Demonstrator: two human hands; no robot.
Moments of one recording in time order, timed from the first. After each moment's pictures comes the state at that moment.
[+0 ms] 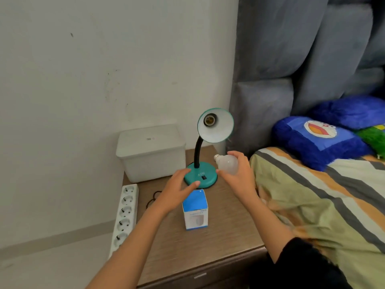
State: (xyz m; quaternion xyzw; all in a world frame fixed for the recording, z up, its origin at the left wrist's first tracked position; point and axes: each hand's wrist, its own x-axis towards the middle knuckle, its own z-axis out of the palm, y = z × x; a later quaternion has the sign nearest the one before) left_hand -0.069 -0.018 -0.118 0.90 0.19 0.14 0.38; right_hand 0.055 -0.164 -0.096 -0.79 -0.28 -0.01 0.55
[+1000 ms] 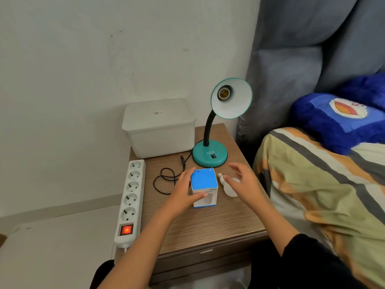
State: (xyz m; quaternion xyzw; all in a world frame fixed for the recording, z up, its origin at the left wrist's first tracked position) left_hand -0.093 -0.025 -0.197 0.84 0.23 0.10 0.47; right_hand 0.050 -0.166 -0.186 -0.81 -0.32 0.10 0.48
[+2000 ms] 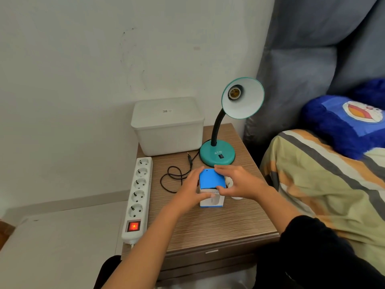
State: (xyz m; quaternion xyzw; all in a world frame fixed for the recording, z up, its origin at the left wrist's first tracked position) left_hand -0.093 -0.020 -0.196 0.84 0.21 0.09 0.49; right_hand 0.047 -0.146 -0.149 -0.78 -0.59 0.14 0.16
